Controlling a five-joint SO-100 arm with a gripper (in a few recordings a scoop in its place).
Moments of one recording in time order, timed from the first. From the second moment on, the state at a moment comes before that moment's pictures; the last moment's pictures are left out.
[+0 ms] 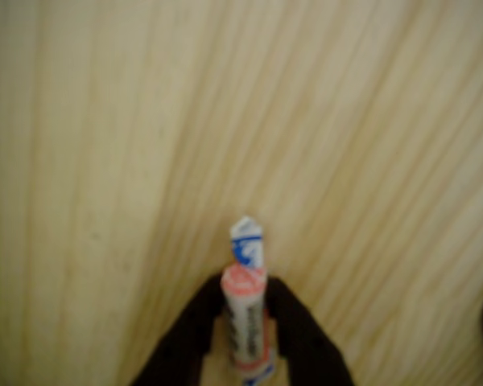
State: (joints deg) arm -66.1 81.8 104.9 49.9 -38.5
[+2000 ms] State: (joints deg) arm -47.2 84.0 93.0 29.1 -18.9
